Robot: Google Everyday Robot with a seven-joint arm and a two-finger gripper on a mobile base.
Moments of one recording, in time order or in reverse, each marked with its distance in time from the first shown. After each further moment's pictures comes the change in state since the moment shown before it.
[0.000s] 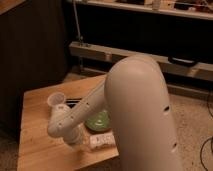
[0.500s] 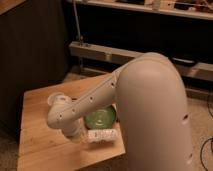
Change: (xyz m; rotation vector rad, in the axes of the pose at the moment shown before) arm -0.003 -0.020 -0.035 0.013 -0.089 0.078
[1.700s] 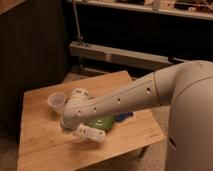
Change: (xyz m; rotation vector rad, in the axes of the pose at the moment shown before) arm -0.051 -0.017 -0.067 0.060 -0.516 0.070
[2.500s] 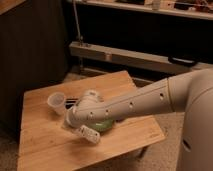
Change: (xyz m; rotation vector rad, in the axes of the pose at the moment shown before) arm -0.007 -0.021 -0.008 0.030 -0.194 0.063
